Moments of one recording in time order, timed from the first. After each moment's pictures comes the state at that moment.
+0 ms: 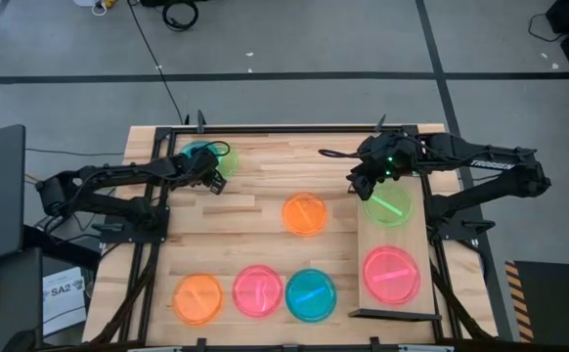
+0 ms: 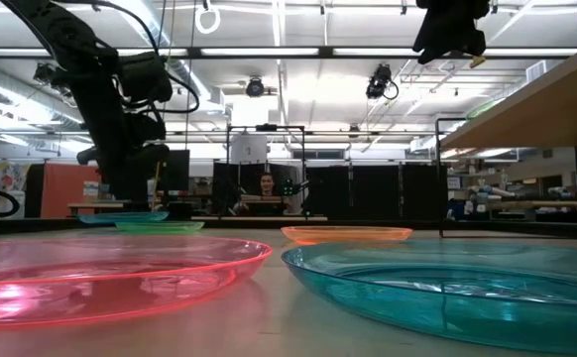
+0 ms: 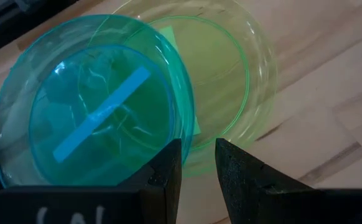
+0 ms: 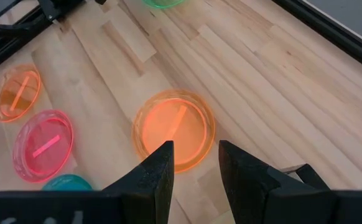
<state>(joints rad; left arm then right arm) 0.51 1.20 0.52 -0.40 -0.37 -0.41 -0.10 1.08 1.19 -0.95 0.13 0.55</state>
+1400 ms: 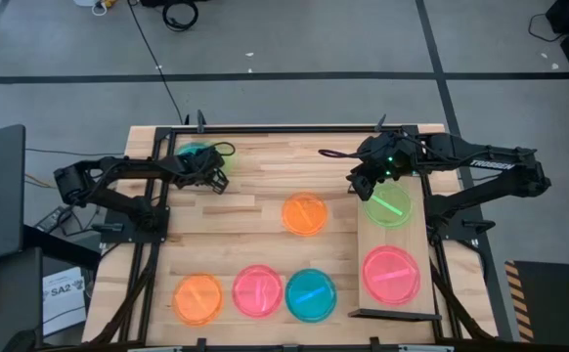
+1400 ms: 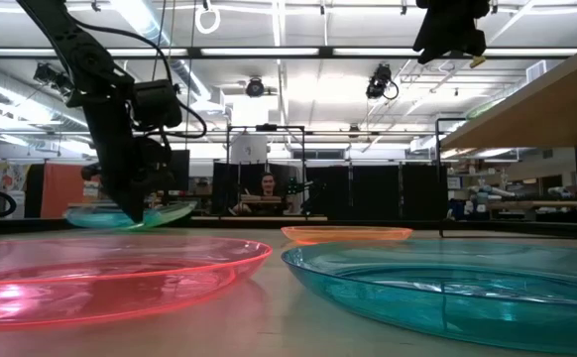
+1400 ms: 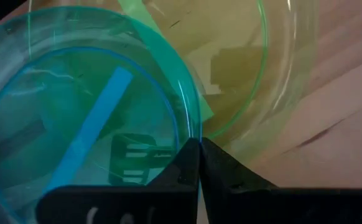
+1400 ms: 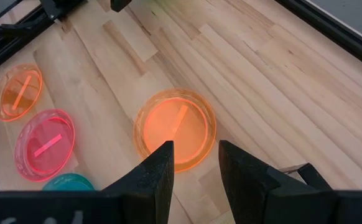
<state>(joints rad) 0.55 1.36 0.52 -0.32 -0.38 -0.37 -0.10 1.08 1.19 -0.95 0.13 0.55</state>
